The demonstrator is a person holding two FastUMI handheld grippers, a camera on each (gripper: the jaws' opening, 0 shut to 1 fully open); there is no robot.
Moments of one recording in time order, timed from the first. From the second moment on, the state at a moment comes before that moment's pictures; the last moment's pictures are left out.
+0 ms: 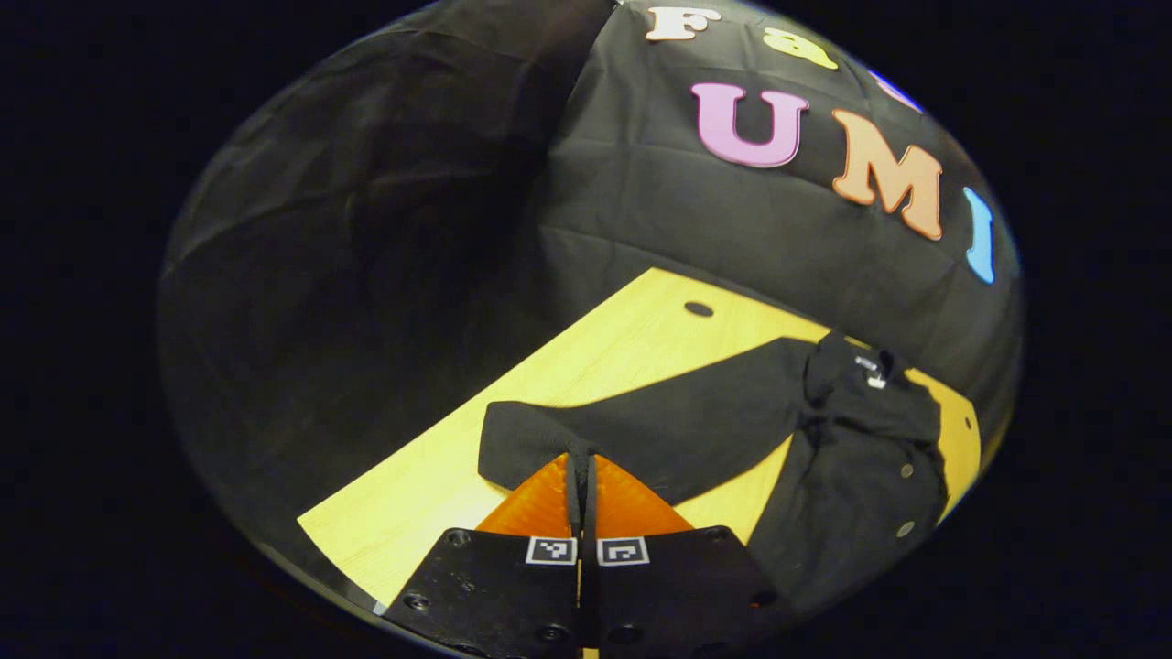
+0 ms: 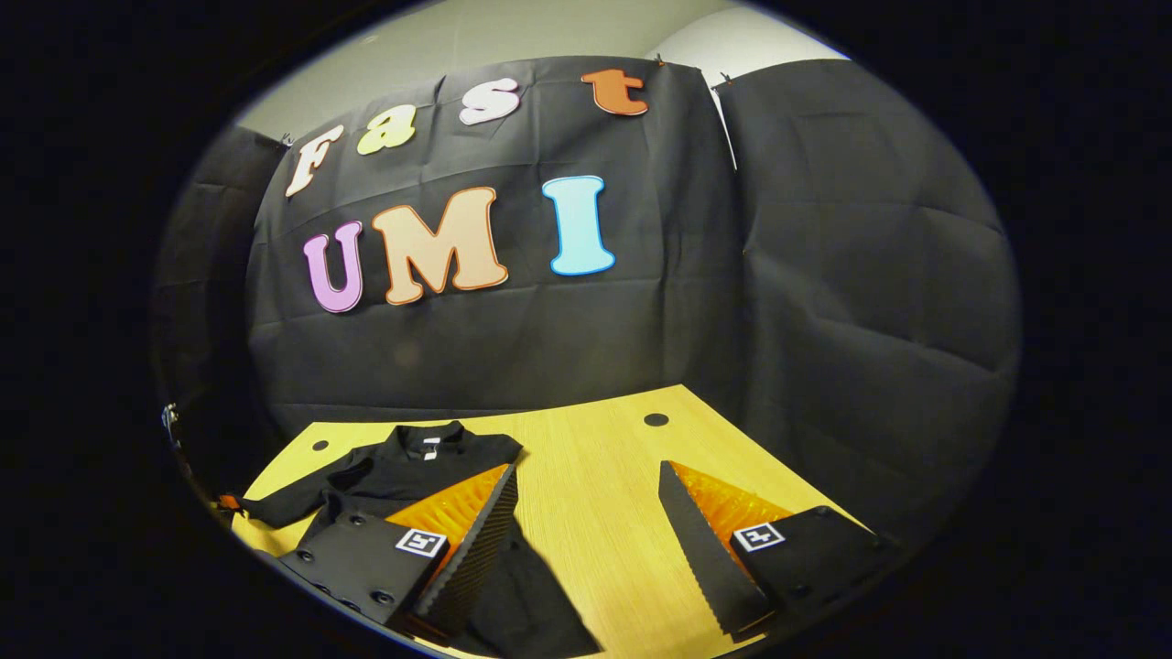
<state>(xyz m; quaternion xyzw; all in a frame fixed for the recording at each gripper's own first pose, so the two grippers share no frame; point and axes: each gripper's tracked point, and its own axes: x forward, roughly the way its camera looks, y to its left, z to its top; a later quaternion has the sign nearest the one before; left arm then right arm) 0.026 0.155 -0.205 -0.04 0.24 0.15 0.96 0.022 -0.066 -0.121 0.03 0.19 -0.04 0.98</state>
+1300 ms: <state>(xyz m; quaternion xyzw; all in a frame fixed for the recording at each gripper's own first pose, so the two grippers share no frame) 0.167 -0.302 -0.118 0.03 0.13 -0.22 0.97 -0.008 -0.109 -0.161 0.09 0.24 -0.02 0.97</state>
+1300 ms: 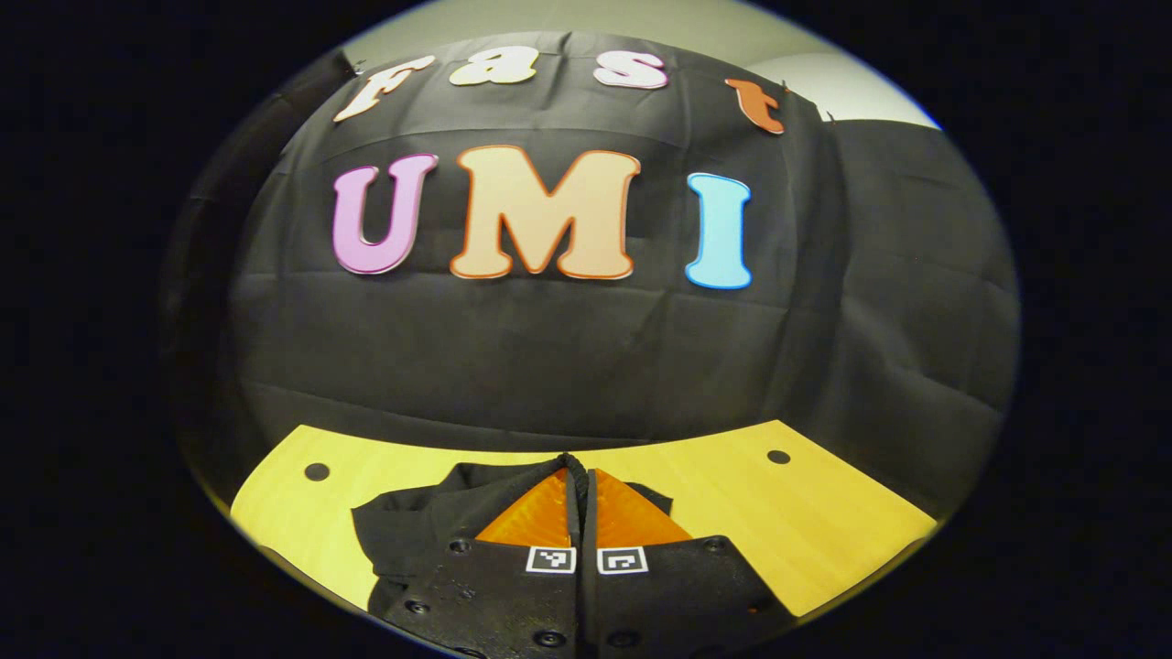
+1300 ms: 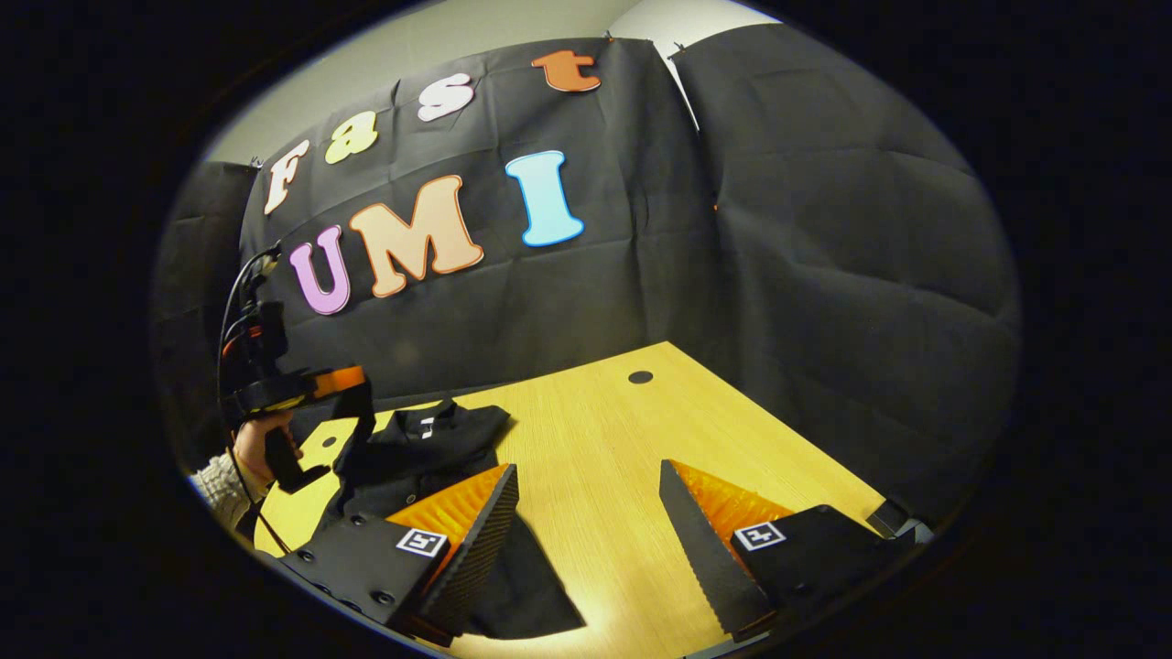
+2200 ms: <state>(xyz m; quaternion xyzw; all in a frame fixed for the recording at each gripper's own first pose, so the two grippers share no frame) 0.181 -0.401 -0.217 0.03 0.20 -0.25 0.95 -0.038 -0.135 -0.189 0.09 0.28 -0.04 0.96</state>
